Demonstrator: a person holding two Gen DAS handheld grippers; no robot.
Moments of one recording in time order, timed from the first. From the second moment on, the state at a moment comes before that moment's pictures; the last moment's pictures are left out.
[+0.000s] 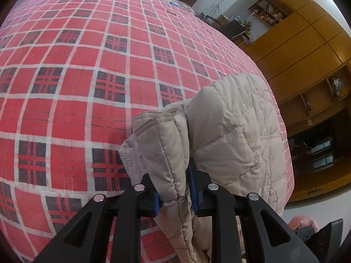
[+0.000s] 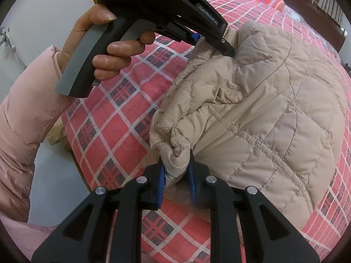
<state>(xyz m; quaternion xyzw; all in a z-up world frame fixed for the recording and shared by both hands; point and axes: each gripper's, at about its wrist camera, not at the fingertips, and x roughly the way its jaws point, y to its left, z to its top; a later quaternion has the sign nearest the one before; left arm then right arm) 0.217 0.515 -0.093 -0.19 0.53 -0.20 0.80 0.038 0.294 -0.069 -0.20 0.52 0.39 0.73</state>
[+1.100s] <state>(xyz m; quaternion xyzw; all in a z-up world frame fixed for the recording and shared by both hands) 0.146 0.510 -0.024 -0.26 0.45 -0.21 0.83 0.089 0.159 -0.015 -0.08 0.52 0.30 0.79</state>
